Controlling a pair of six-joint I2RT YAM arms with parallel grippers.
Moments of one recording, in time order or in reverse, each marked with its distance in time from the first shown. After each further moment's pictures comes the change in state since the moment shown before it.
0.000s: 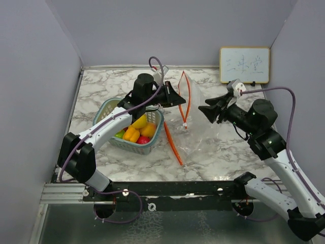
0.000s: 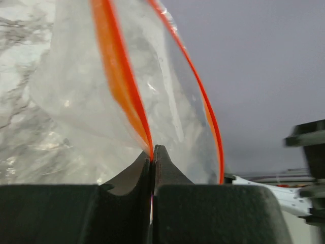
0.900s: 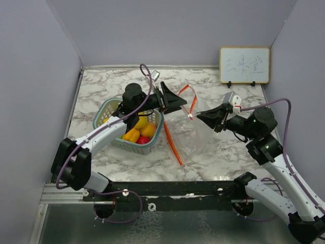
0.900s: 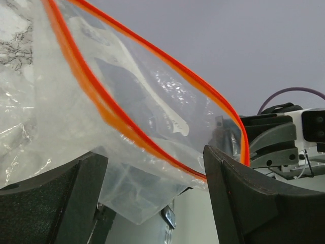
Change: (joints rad) left arm 0.052 -0.102 -0.229 0.379 0.158 -0.390; right arm 0.000 -0.015 -0.055 0.126 -0.251 -0.058
